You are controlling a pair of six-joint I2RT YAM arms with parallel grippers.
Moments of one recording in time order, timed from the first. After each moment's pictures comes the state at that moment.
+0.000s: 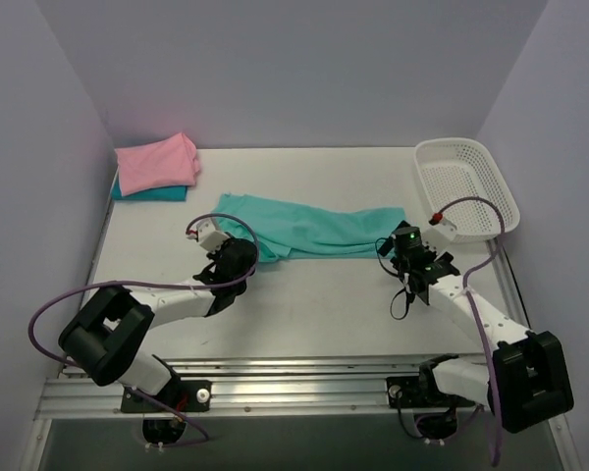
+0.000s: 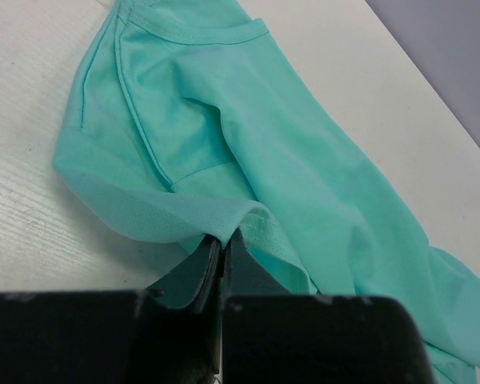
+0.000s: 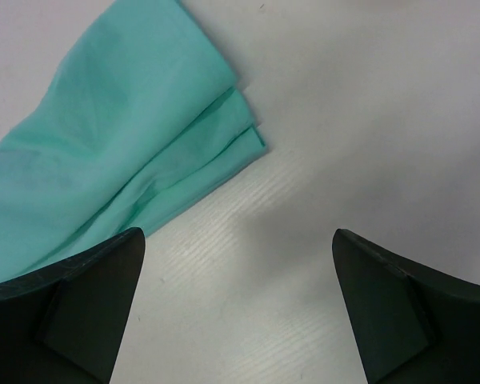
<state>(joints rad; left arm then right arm) -0.70 1.49 0.62 0.36 -0.77 -1.06 0.34 1.17 0.62 -0.28 0.57 0.84</state>
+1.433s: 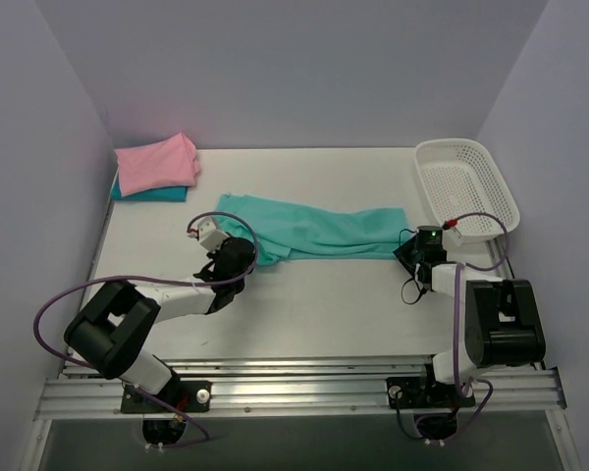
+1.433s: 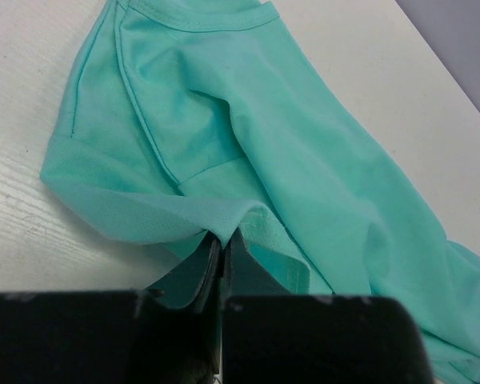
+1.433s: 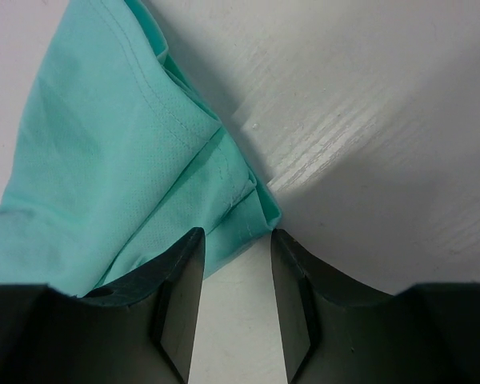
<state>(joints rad) -0.66 1.53 0.62 0.39 -0.70 -1.03 0.01 1.48 0.52 0.18 0.14 0.88</state>
